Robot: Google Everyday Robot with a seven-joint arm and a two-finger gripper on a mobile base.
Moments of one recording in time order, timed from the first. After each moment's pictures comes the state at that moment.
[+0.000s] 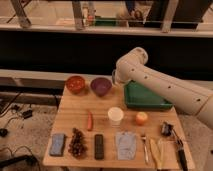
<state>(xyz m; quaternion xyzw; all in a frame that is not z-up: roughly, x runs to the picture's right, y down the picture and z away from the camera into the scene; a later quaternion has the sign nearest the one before) 0.080 -0.049 0.795 -0.12 -0.06 0.10 0.99</state>
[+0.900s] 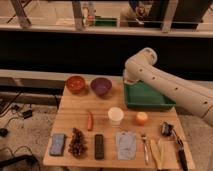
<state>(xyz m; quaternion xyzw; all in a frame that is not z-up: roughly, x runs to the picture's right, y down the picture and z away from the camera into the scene) 0.141 -0.060 0.802 -0.10 -0.01 0.17 0.98</state>
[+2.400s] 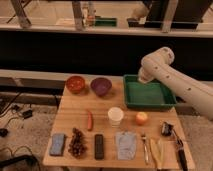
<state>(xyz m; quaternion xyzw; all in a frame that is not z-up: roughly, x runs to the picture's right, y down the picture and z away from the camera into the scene) 0.232 -0.068 0.813 -0.09 0.04 0.25 0.96</state>
